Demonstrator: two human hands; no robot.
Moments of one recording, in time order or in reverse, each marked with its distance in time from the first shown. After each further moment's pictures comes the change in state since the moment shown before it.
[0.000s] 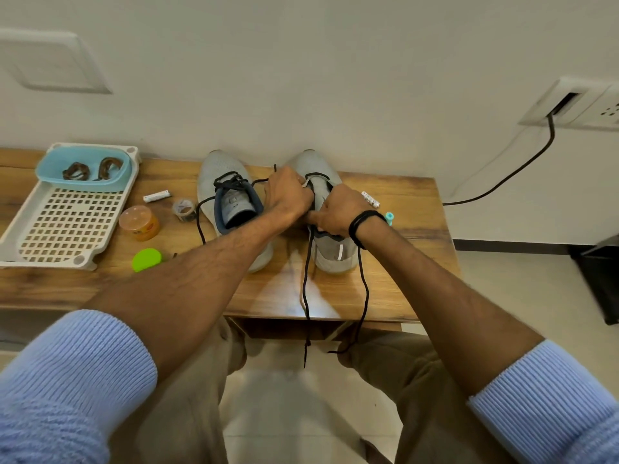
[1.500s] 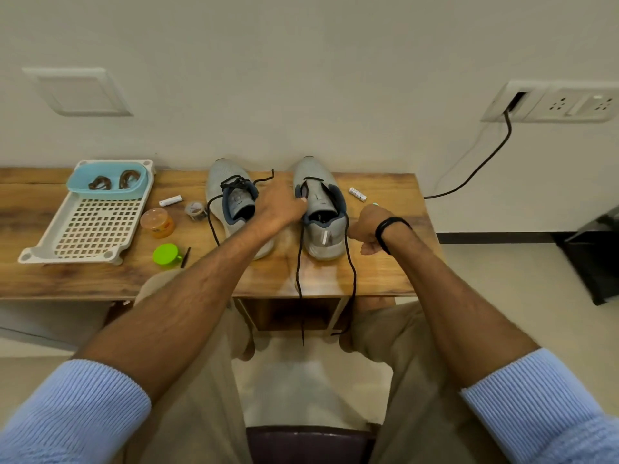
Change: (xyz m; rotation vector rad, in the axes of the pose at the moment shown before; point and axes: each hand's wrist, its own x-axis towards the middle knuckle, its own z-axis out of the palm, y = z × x) left_hand -0.067 0.014 -0.041 0.067 -0.130 -0.004; right_hand -0.057 0.053 -0.012 0.207 -0.132 0.315
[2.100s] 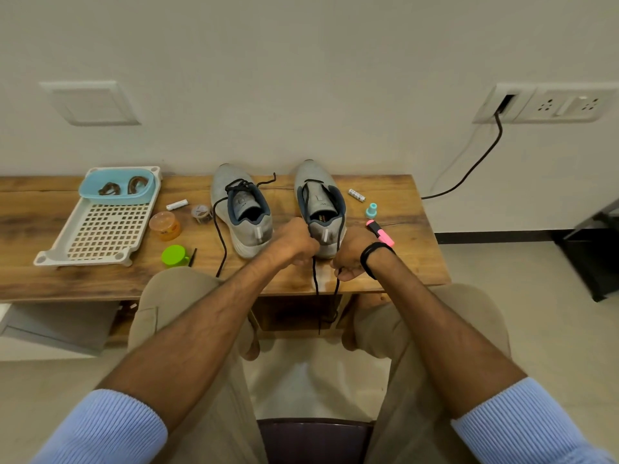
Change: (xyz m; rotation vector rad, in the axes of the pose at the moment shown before) left_hand -0.048 -0.007 0.030 -0.015 -0.284 -0.119; right_hand -0.027 0.003 0.047 0.104 -0.111 0.033
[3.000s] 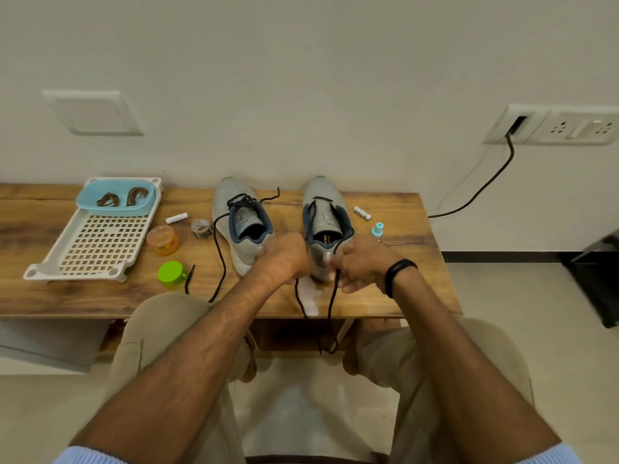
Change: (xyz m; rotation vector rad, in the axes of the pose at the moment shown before) left_hand -0.019 0.013 -0.032 0.319 -0.012 -0.070; right_hand -0.029 -0.016 -0.026 0.254 -0.108 -0.128
